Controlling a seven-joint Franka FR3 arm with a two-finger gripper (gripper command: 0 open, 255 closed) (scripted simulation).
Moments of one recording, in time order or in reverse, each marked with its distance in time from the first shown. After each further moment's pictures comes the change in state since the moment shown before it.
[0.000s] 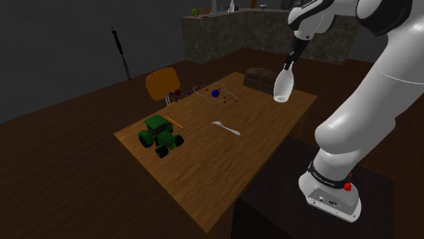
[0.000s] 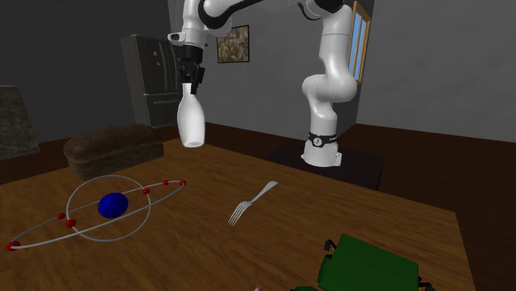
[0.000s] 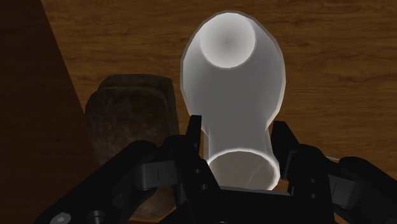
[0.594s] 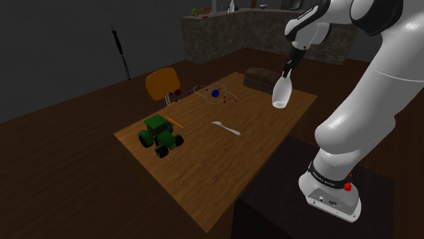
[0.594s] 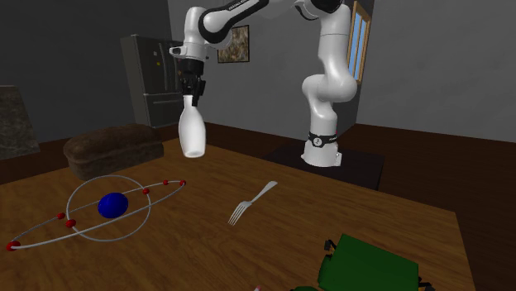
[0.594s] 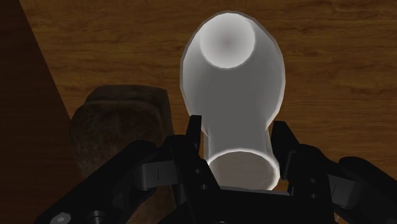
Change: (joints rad) arm 0.001 0.042 -0.006 -0.076 0.033 0.111 -0.034
